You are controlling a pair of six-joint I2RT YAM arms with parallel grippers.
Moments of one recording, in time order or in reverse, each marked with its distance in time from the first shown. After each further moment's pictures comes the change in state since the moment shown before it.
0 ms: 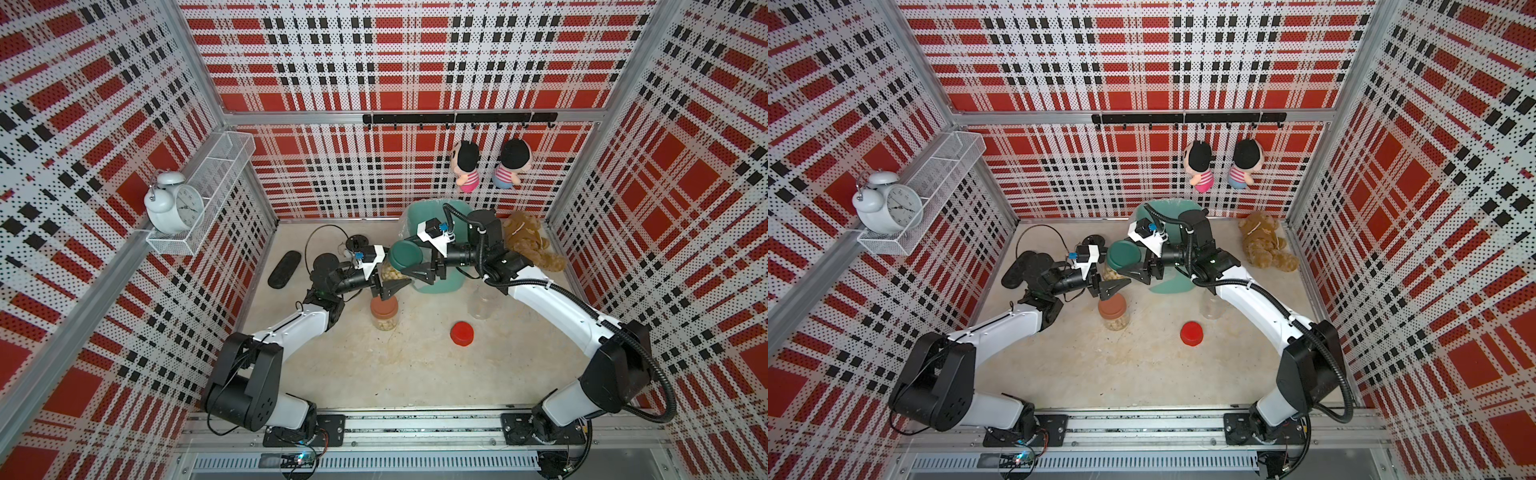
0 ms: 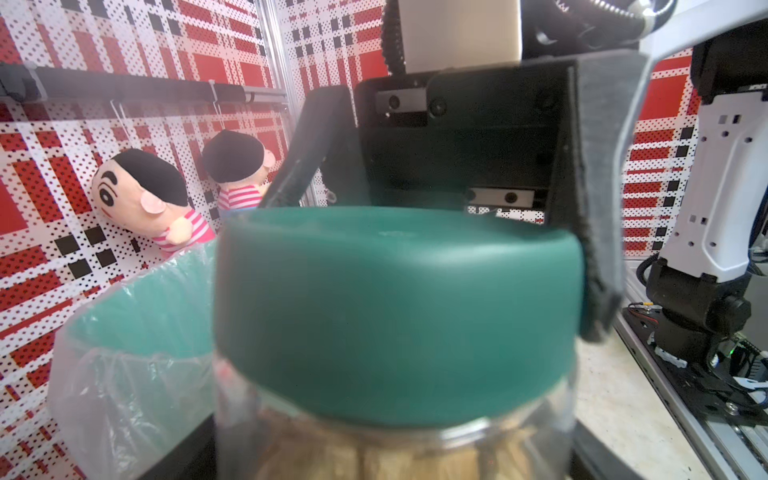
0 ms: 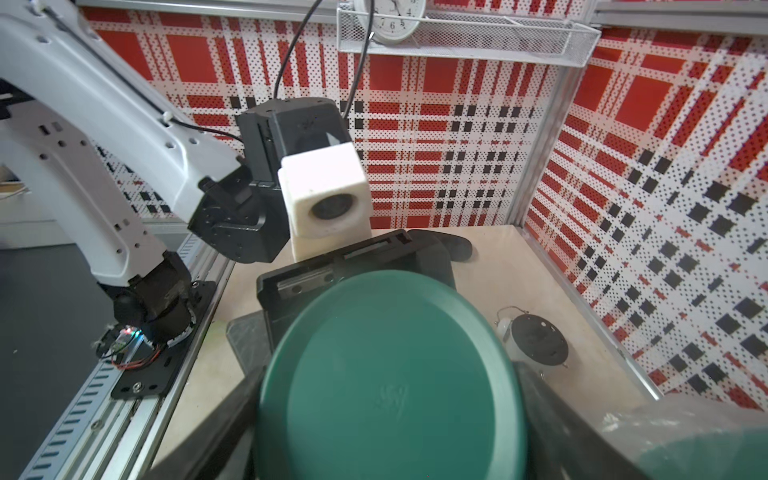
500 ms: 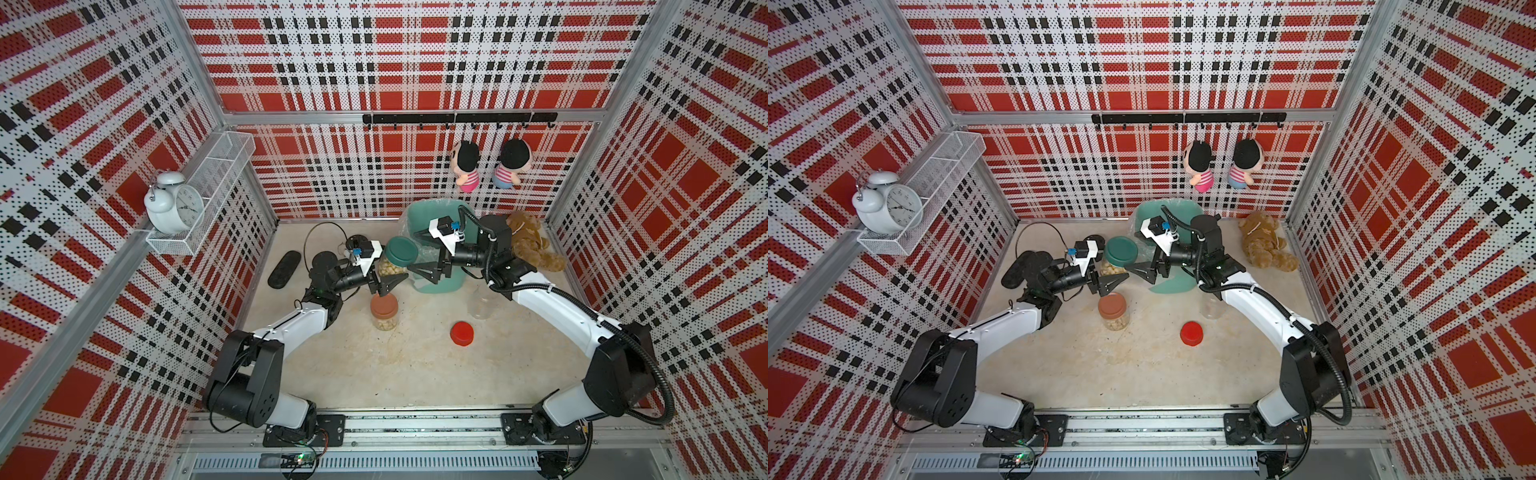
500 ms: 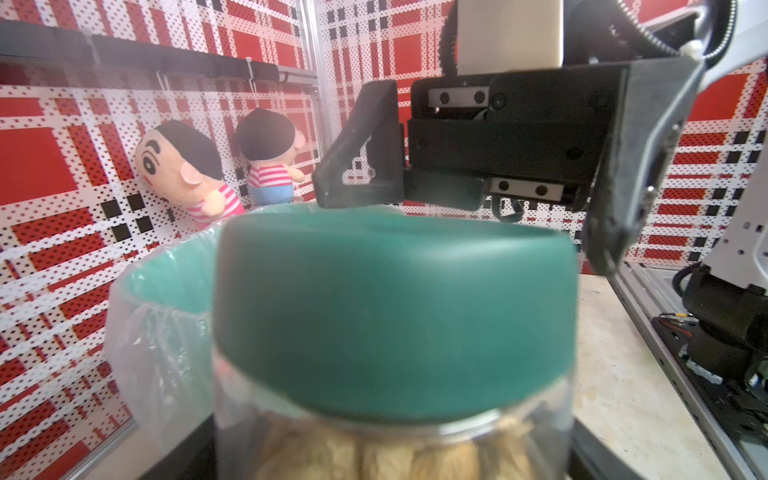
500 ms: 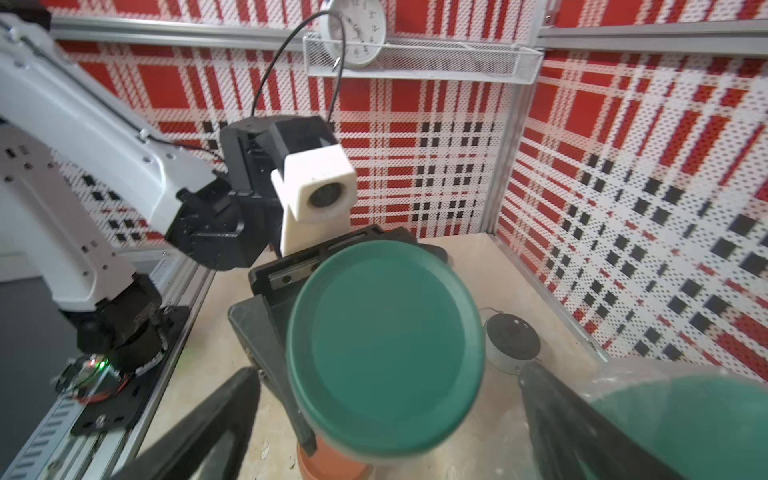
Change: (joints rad) left arm 0.016 0.013 0.004 -0.035 -0.071 -0.016; right arm -0.037 -0.055 -0.179 0.314 0.073 0.221
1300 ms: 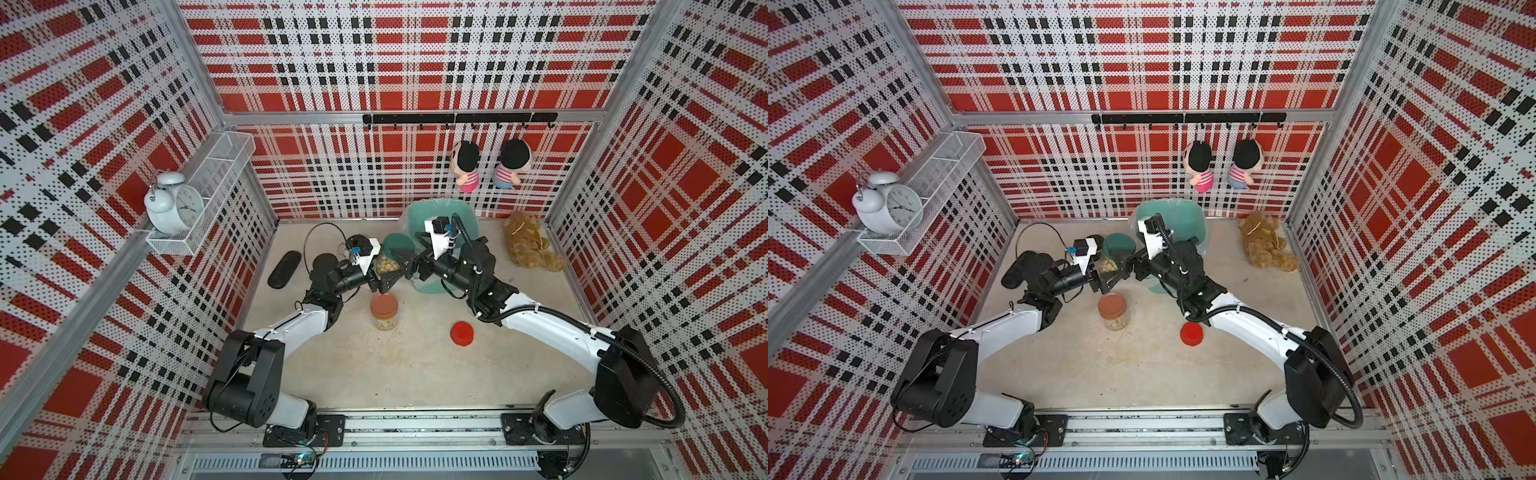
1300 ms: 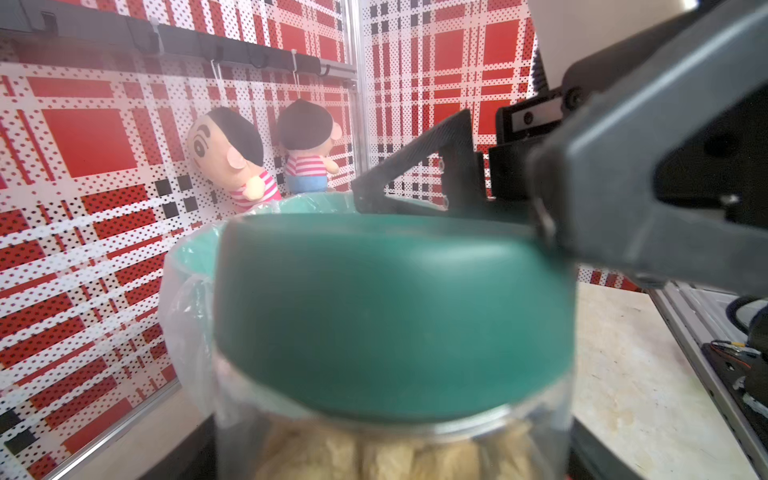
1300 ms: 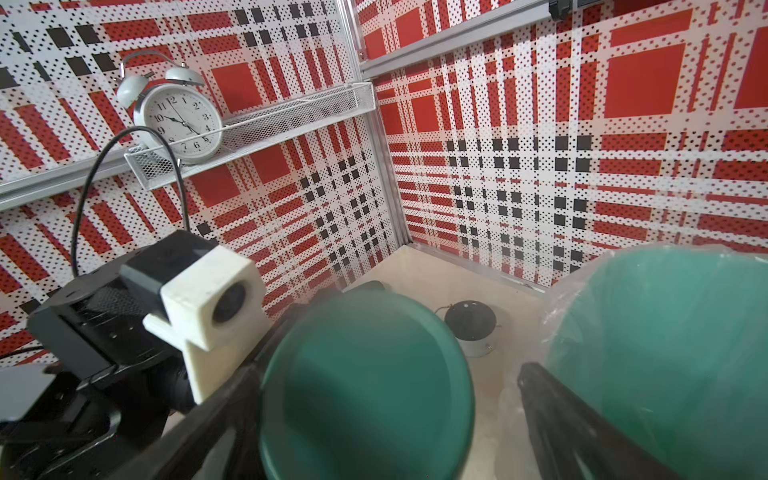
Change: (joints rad) left arm -0.004 0.000 -0.021 0.015 -0.091 -0.020; right arm 0.232 -0.026 -0.114 0.193 0.677 0.370
